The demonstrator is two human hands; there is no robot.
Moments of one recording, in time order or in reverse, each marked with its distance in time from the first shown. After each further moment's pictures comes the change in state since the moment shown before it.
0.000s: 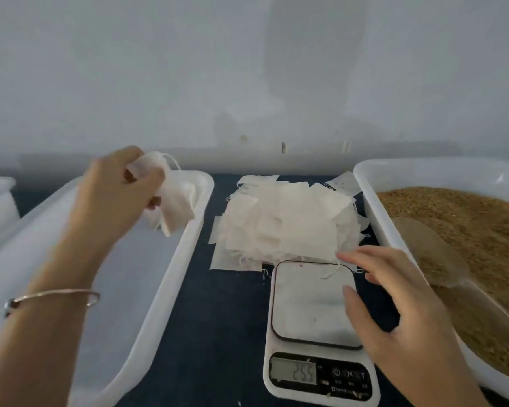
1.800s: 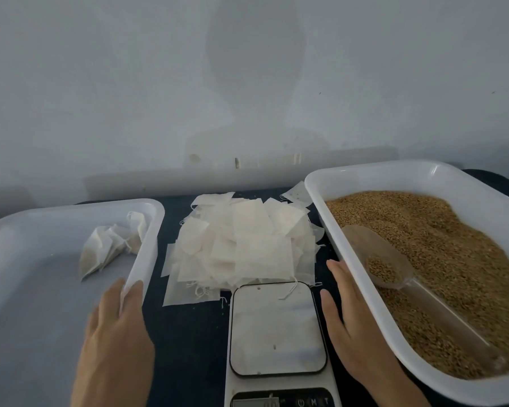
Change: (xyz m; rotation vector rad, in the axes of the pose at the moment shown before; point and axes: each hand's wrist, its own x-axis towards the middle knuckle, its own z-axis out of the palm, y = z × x) left_hand -0.098 -0.016 0.080 0.531 -0.113 -0.090; right_hand -0.005 0.084 0.024 -0.052 -0.060 0.350
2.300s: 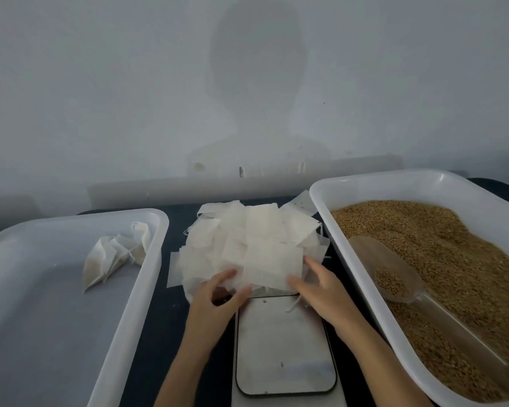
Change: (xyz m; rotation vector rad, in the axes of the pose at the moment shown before) left_hand 0.032 0.035 0.094 -0.854 -0.452 -0.146; right_hand 0.075 0.001 0.030 0.325 -0.217 0.325
